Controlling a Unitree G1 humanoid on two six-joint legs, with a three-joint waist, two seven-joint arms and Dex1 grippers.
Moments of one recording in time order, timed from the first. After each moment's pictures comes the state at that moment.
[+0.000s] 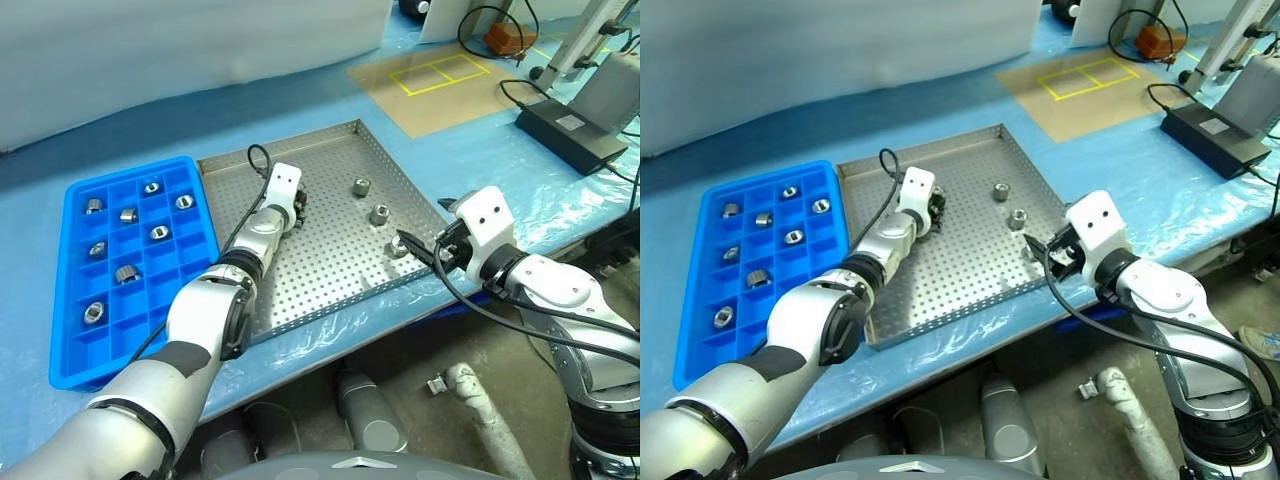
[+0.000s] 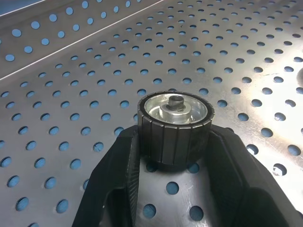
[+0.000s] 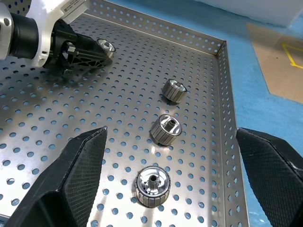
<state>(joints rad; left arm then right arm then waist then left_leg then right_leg) -1.10 0.03 0.17 1.37 0.11 -0.13 -0.16 -0.18 -0.63 -0.10 -0.66 0.29 0.83 0.44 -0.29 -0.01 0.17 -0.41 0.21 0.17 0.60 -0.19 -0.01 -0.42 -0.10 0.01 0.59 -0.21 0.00</state>
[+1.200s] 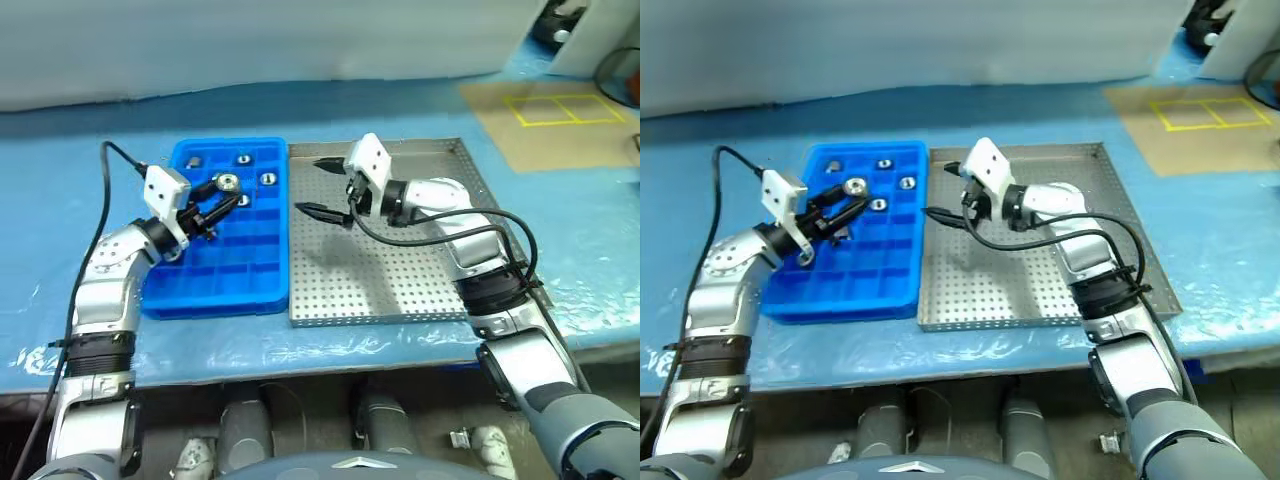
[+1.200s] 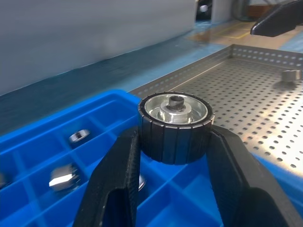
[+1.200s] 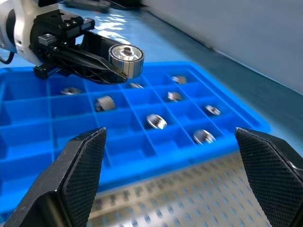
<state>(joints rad) -0.37 0.48 0.24 0.03 -0.31 0.21 -0.82 -0.80 -0.35 0.24 0.16 0.22 0.29 0.90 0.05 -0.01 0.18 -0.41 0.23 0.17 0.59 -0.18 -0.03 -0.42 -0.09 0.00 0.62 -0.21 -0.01</state>
